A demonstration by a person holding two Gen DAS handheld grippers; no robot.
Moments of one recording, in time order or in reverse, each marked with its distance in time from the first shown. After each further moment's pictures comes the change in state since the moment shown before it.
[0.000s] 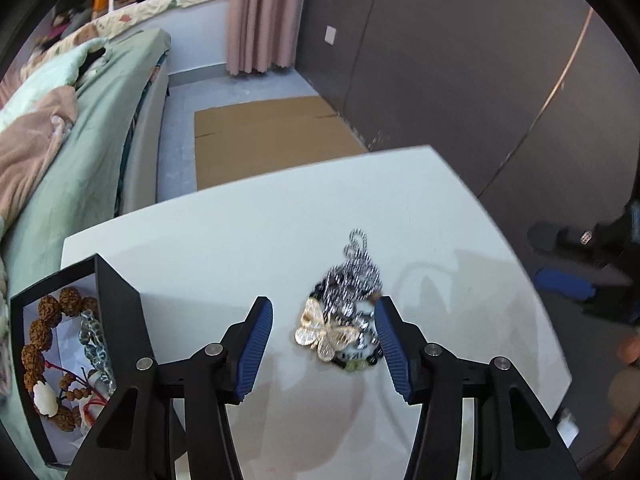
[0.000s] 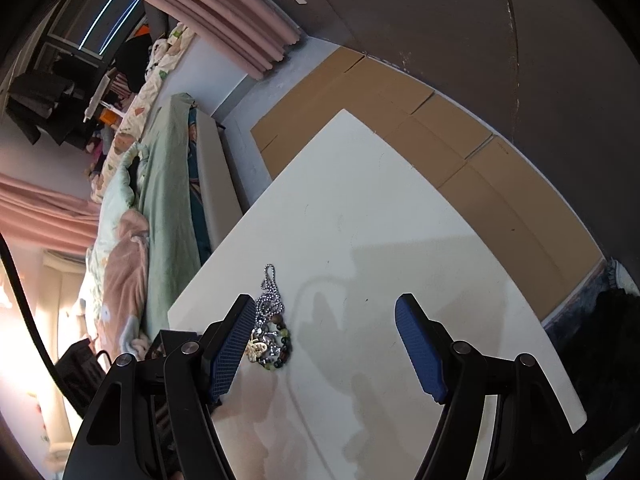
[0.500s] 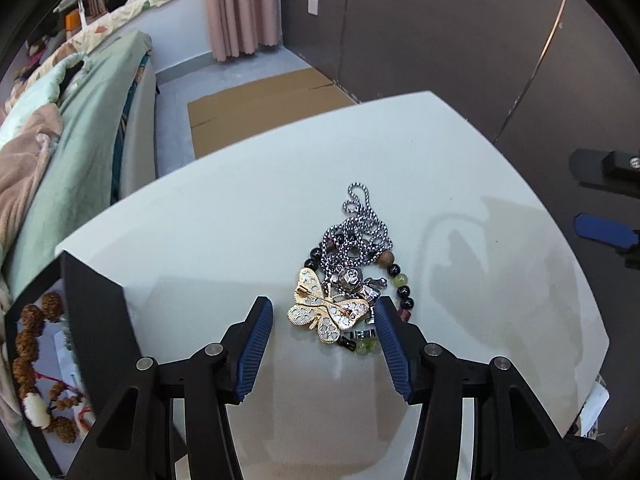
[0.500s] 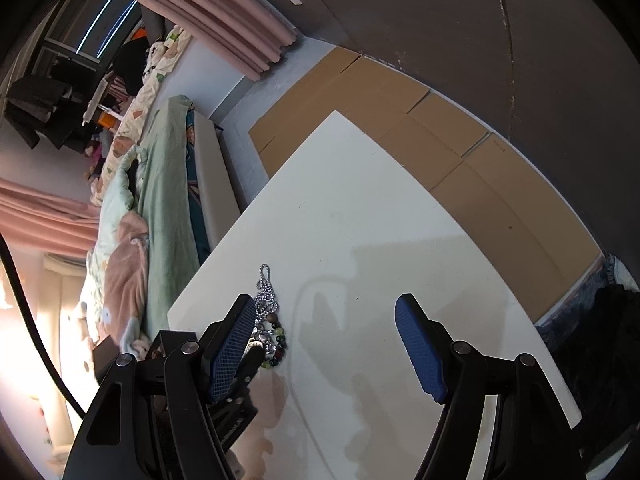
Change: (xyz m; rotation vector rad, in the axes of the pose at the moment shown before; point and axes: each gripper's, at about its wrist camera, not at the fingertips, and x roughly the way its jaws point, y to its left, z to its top) left arm 0.030 -0.010 -0.010 0.099 0.086 0.036; right arm -0.003 -0.005 0.002 0.011 0.003 0.001
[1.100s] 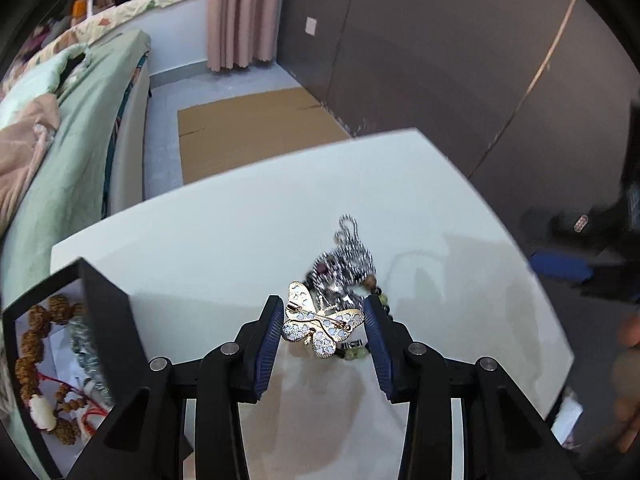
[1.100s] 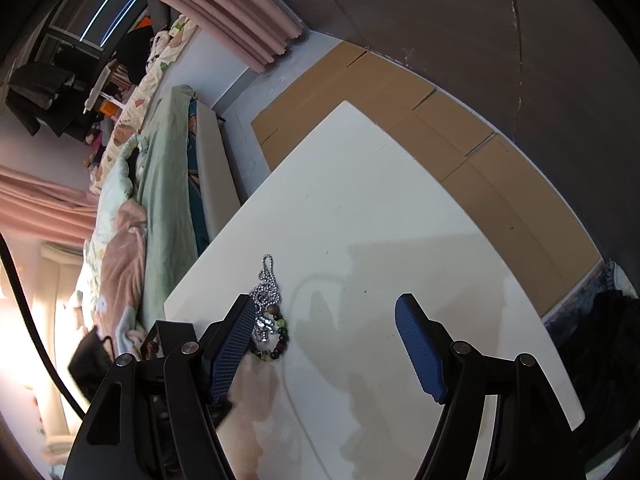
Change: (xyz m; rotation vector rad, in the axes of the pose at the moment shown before) left arm -0.034 0.021 0.006 -0.070 -0.084 -0.097; right arm 0.007 0.008 -0.005 -0.036 0.025 -0.013
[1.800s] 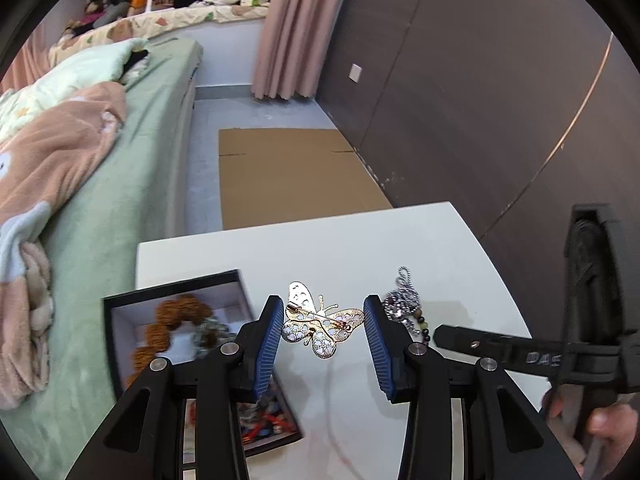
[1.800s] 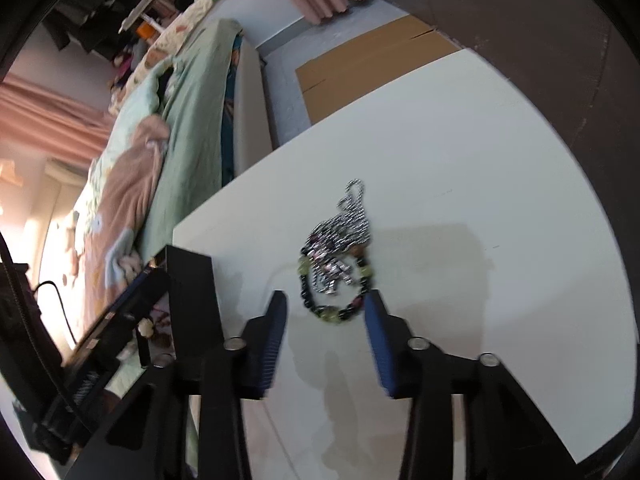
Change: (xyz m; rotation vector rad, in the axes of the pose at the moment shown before) left arm -0.072 0.066 -0.002 -0.142 -0.138 0.022; right arm 0.061 0.076 -0.043 -0.225 0.135 0.004
